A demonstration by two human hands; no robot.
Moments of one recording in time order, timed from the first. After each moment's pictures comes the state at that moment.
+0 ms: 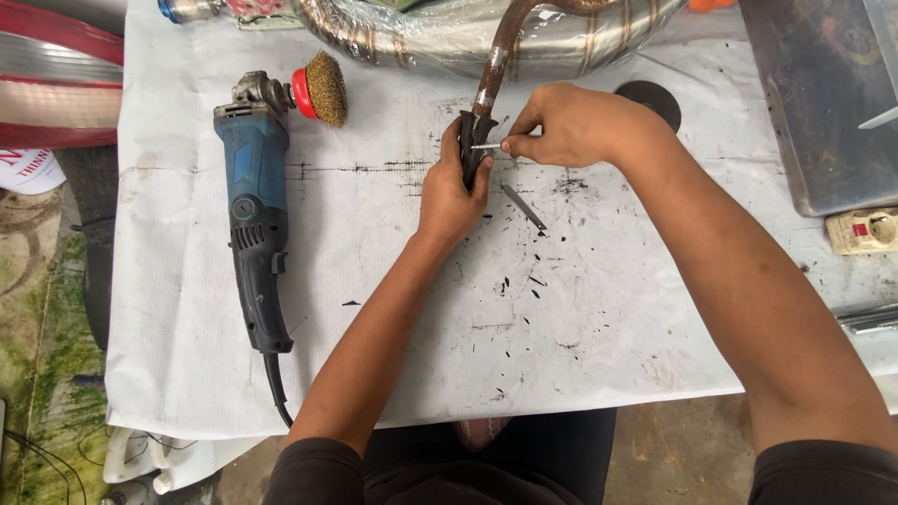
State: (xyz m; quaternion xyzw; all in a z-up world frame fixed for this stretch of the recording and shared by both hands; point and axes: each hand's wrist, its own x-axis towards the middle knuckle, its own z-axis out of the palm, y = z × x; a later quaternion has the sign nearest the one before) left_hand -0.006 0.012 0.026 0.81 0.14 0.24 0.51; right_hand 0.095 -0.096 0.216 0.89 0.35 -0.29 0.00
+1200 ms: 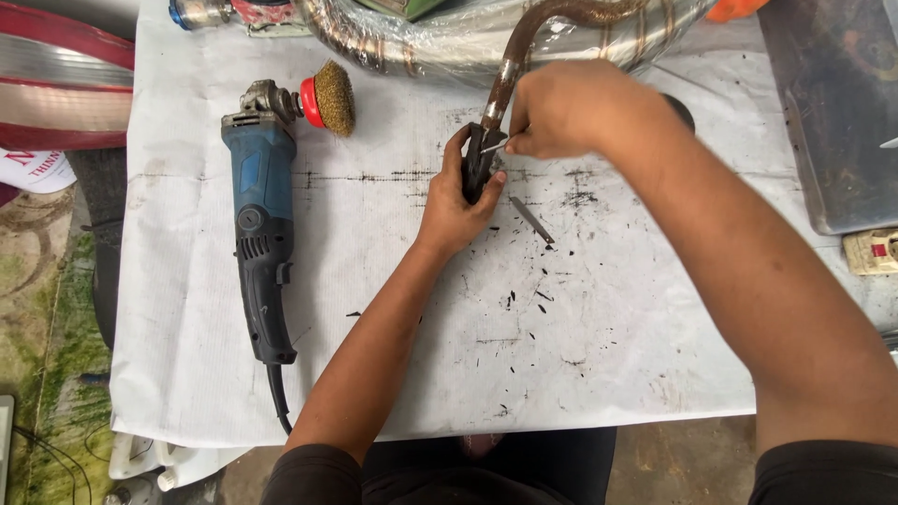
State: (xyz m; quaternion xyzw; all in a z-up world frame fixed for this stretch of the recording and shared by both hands) left_hand -0.014 0.018 0.045 0.78 0.13 0.20 0.58; right_hand 0.080 -0.059 0.258 0.87 0.38 -0.25 0.18
